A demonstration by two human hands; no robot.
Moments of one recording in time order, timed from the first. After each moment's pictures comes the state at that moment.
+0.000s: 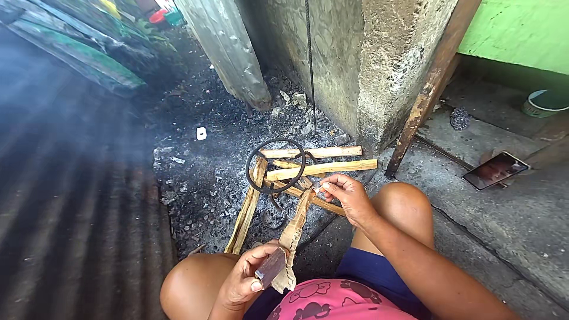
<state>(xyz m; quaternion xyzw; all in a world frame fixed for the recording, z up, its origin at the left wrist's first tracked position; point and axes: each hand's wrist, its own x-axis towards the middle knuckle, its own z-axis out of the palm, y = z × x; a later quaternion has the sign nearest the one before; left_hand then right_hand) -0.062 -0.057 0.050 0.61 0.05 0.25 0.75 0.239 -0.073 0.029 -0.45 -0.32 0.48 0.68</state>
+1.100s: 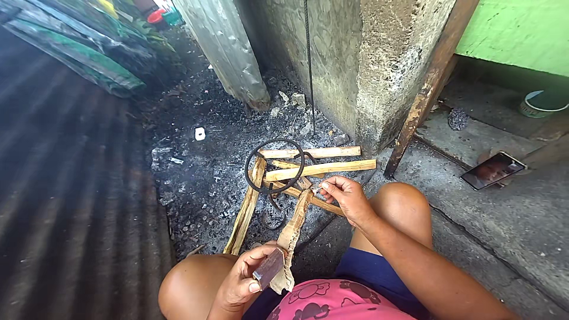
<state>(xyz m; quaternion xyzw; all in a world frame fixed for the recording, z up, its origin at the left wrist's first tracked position) -0.062 -0.057 0.052 0.61 0.05 0.25 0.75 0.239 -0.073 0.029 -0.49 -0.34 0.46 0.66</state>
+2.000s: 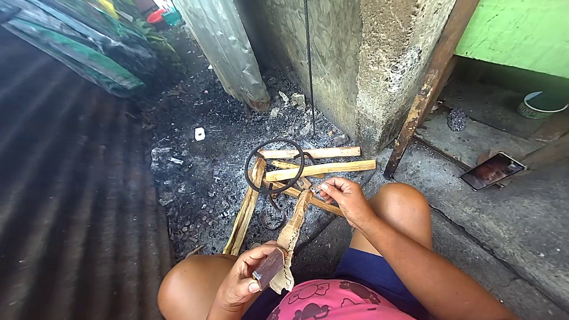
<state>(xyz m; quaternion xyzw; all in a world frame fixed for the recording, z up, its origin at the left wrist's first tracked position) -0.062 -0.056 0.051 0.61 0.05 0.25 0.75 0.239 -0.075 0.029 -0.48 -0.36 0.46 0.65</state>
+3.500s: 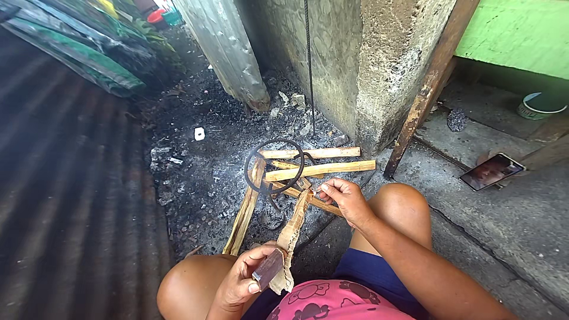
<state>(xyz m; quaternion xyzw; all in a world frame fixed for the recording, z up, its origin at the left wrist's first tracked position) -0.062 -0.055 0.052 0.61 0.04 0.25 0.75 0.239 -0.075 0.031 -0.49 -0.36 0.47 0.64</state>
